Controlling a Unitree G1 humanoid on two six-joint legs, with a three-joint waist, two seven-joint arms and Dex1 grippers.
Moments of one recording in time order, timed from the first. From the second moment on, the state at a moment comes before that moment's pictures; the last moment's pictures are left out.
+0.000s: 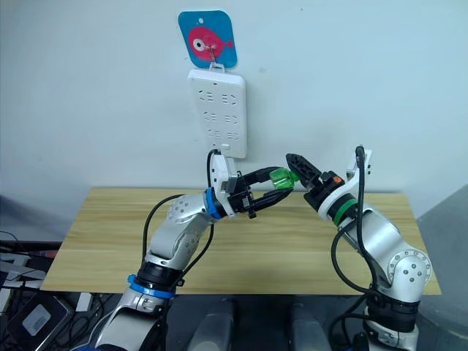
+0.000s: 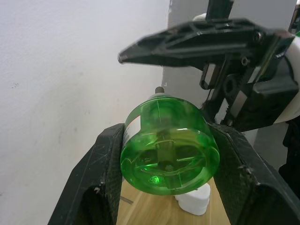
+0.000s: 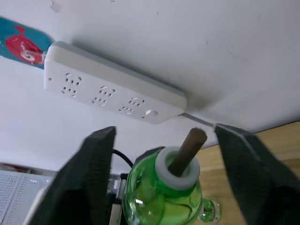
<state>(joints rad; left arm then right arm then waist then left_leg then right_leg) -0.52 0.16 -0.17 0.07 -0.39 0.10 -0.93 -0.33 -0.20 -0.27 -0.49 1.77 0.84 -0.59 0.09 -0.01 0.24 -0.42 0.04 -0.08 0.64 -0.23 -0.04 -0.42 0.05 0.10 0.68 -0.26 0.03</state>
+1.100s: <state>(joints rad) -0.59 0.43 -0.26 0.04 -0.31 0.23 -1.15 -0.20 -0.51 0.23 0.11 0.36 0.14 0.00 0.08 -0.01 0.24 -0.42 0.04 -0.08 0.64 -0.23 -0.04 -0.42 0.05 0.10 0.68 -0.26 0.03</state>
